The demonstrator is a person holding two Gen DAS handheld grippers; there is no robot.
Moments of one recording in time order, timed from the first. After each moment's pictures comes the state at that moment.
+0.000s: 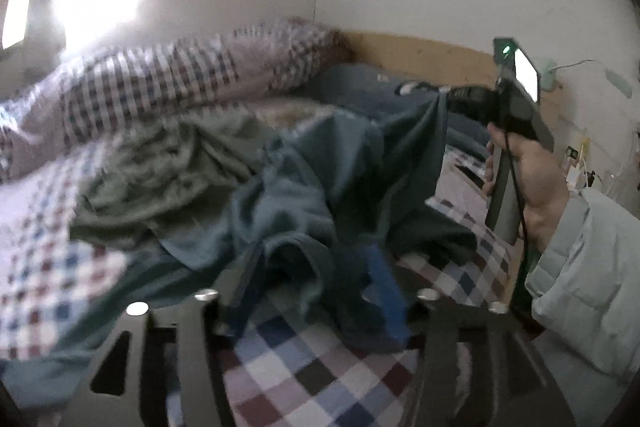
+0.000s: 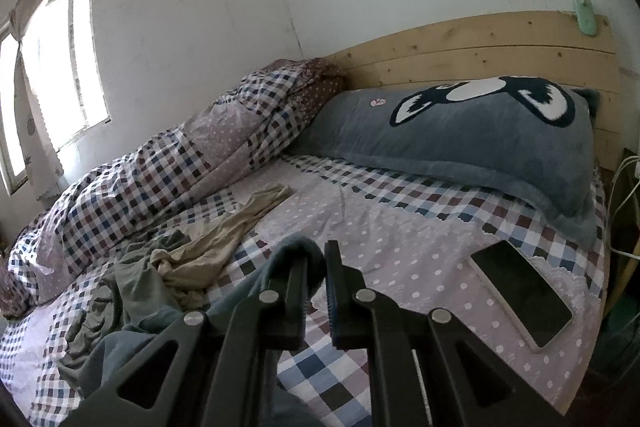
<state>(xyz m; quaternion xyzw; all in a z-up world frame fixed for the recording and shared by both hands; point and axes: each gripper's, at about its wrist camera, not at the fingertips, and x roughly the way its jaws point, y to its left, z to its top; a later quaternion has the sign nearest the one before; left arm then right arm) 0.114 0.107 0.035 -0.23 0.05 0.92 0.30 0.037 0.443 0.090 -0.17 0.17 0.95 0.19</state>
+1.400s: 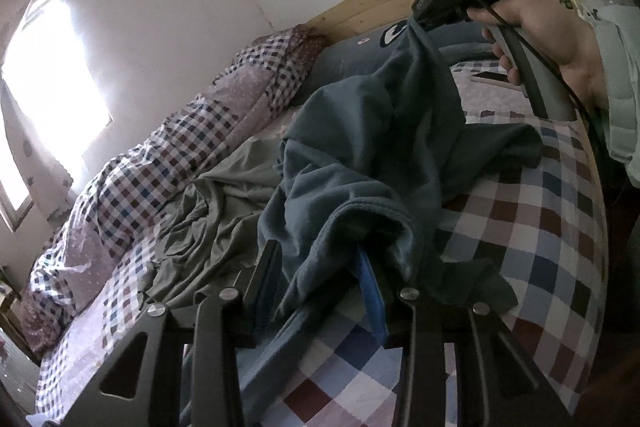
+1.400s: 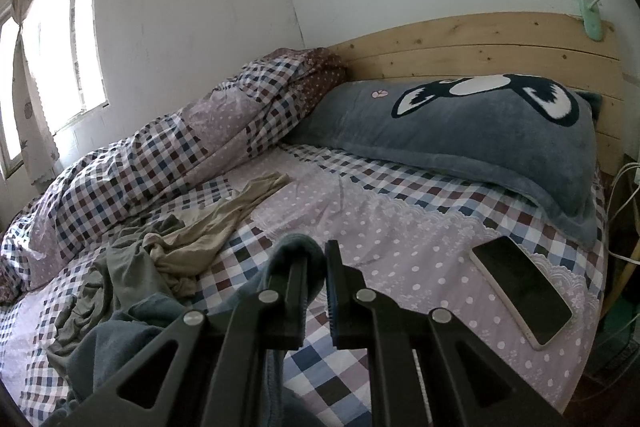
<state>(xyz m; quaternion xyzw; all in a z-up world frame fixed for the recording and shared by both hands) 0.102 0.154 -0.004 -0.17 0.29 0.91 0.26 0.029 0.437 0.080 -0.19 0.15 0.95 0.20</state>
